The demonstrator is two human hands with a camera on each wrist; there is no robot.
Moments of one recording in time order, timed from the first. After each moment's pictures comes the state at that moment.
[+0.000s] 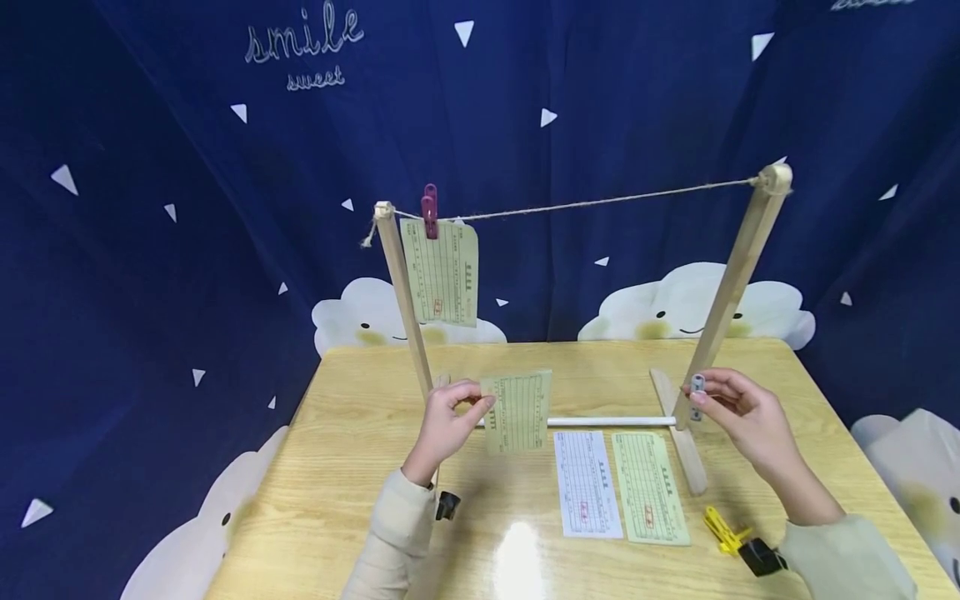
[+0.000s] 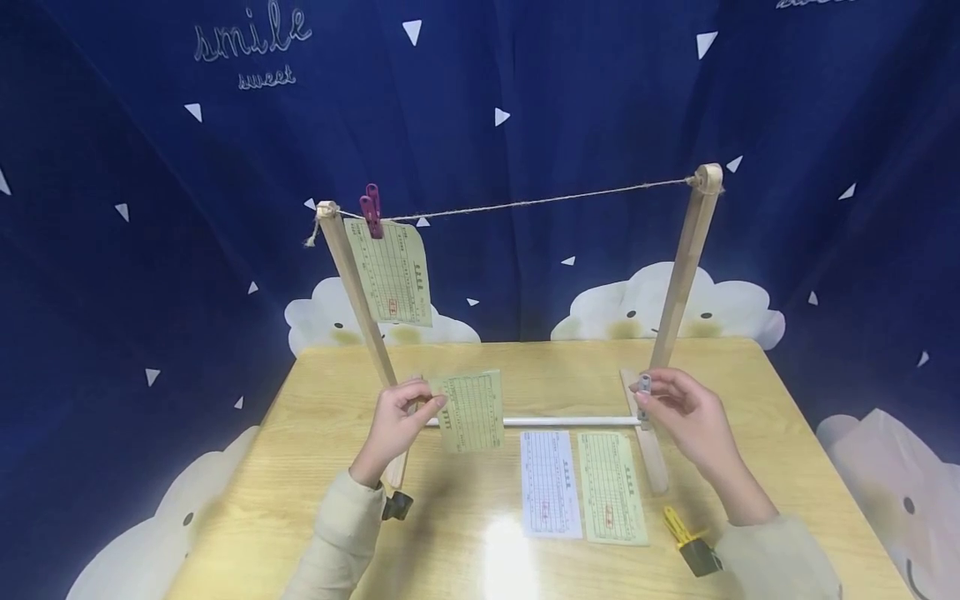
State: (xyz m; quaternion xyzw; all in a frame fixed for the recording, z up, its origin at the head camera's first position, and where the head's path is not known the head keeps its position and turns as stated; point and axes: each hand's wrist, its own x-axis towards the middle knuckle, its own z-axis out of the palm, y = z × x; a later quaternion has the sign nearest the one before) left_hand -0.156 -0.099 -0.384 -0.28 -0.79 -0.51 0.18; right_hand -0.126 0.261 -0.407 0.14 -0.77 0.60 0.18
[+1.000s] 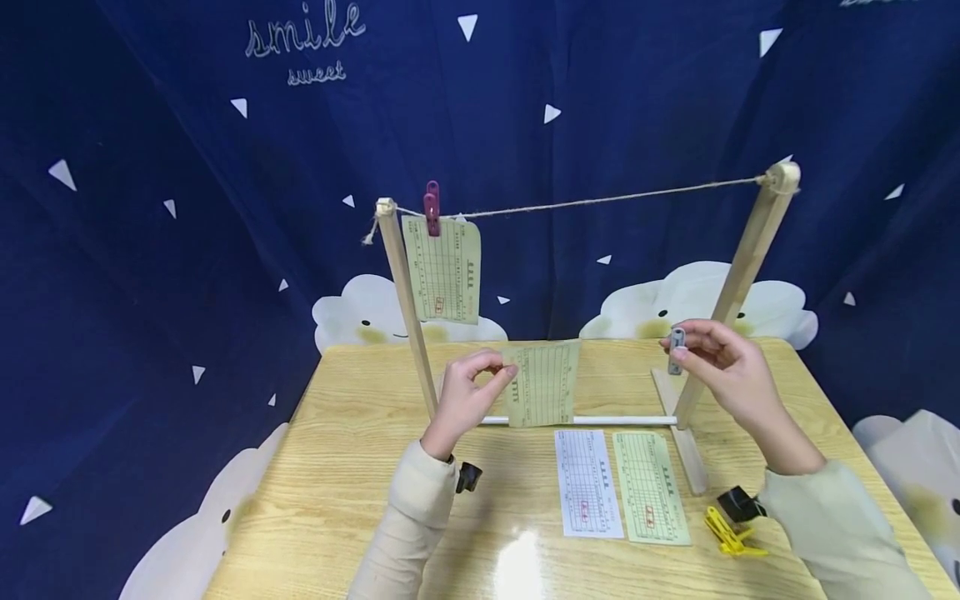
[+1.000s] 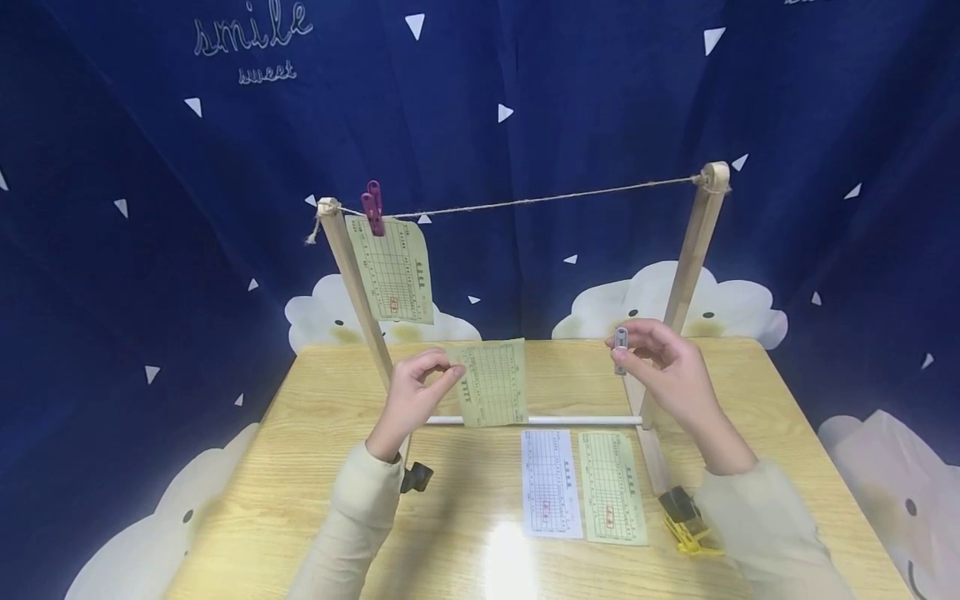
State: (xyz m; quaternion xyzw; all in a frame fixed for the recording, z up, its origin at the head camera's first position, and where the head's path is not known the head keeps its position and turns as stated) left_hand -0.163 -0.072 -0.345 -0.29 -0.77 -0.52 0.22; right_hand -0.157 0.239 -0.356 0.25 -0.71 0.63 0.18
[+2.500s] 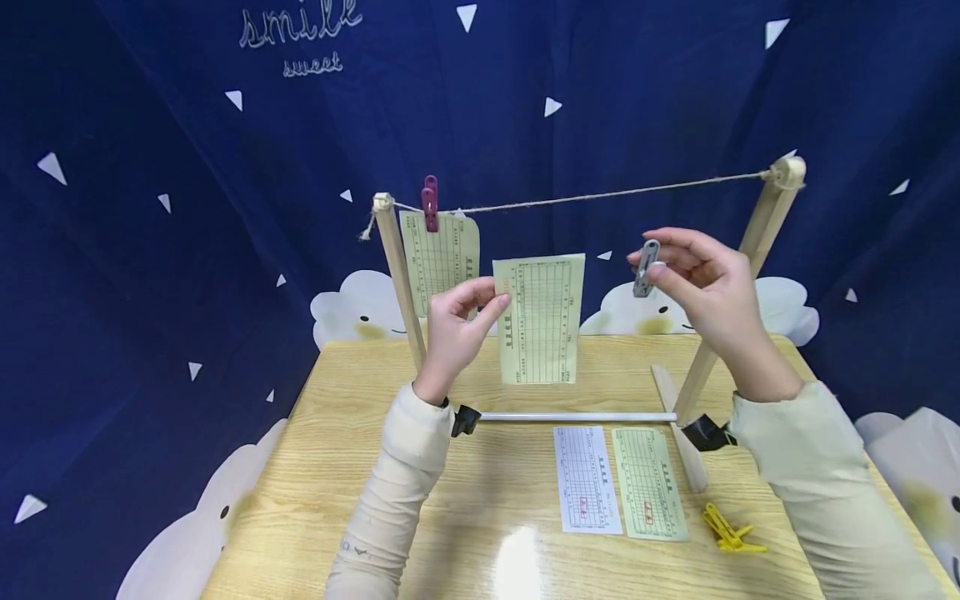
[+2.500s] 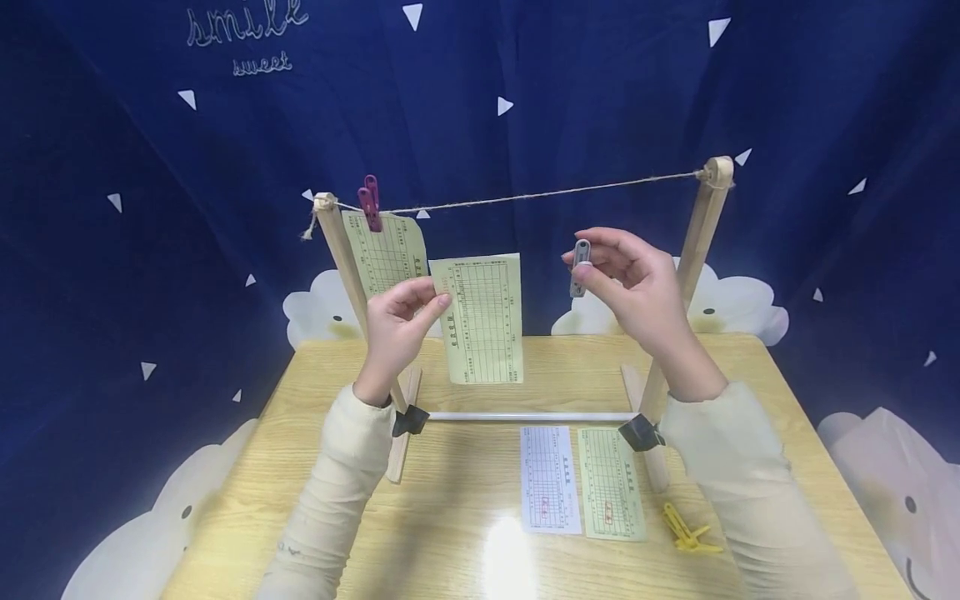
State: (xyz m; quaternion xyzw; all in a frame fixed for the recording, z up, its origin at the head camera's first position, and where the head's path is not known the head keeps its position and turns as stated) left_hand -0.214 -0.071 -0.310 -0.36 -0.67 -0.59 0.29; right_hand -0.184 0.197 -0.270 0.32 -0.63 0.68 0.21
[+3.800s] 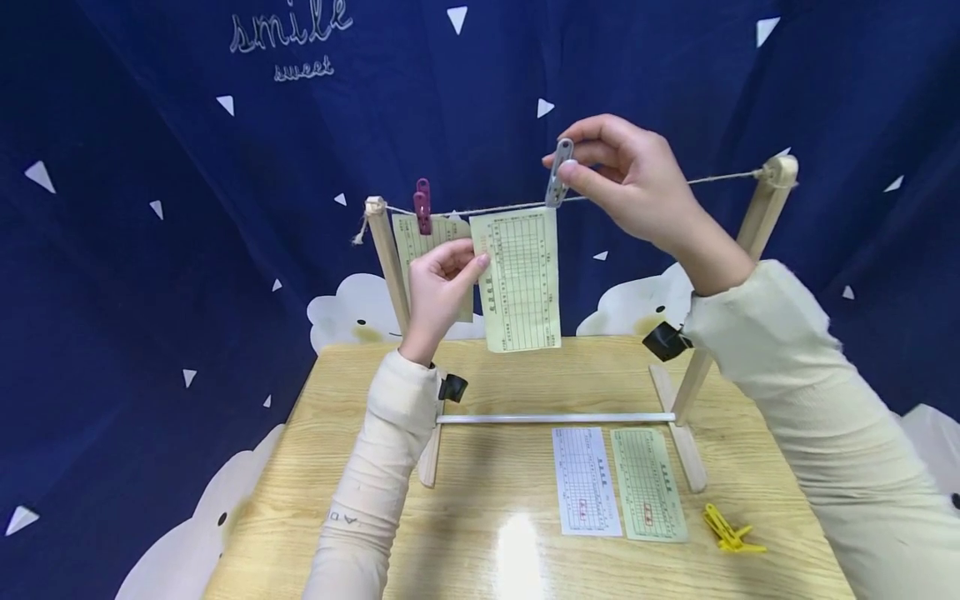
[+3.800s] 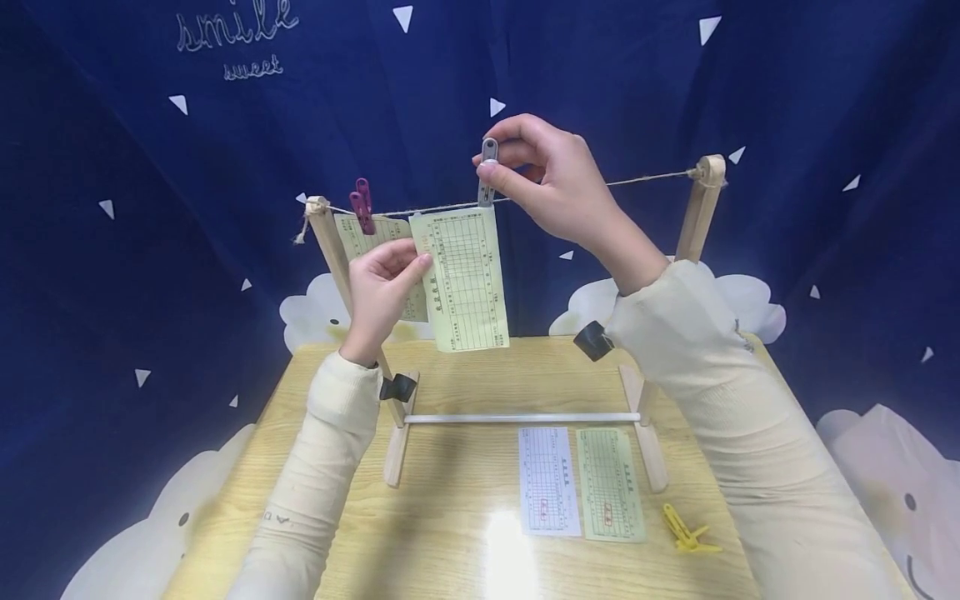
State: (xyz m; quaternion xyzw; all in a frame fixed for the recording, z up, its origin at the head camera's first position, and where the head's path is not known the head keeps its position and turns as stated) left_hand -0.246 -0.077 -0.282 -0.28 -0.69 -0.61 0.27; right_hand -0.223 0.144 -0.175 0.33 -0.77 0.51 0.21
